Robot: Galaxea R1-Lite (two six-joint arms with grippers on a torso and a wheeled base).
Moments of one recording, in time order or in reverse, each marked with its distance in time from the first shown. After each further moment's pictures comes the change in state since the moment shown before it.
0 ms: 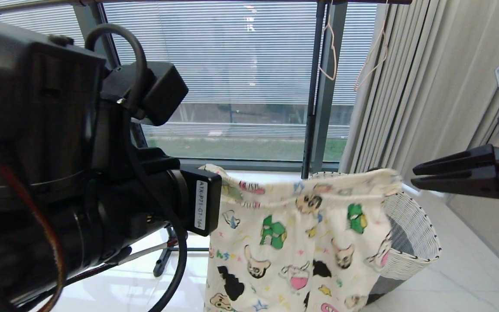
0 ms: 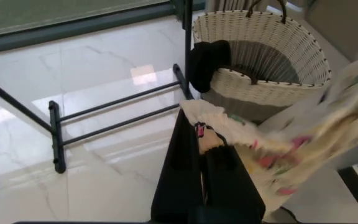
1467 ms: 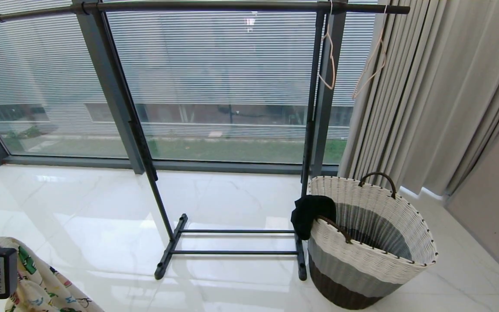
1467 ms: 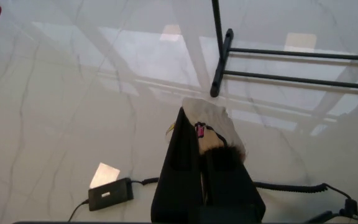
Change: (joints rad) left arm 0.743 -0.467 0.526 0.048 0.036 0.208; right arm -0.665 -0.250 0.474 -0.197 -0.198 0.010
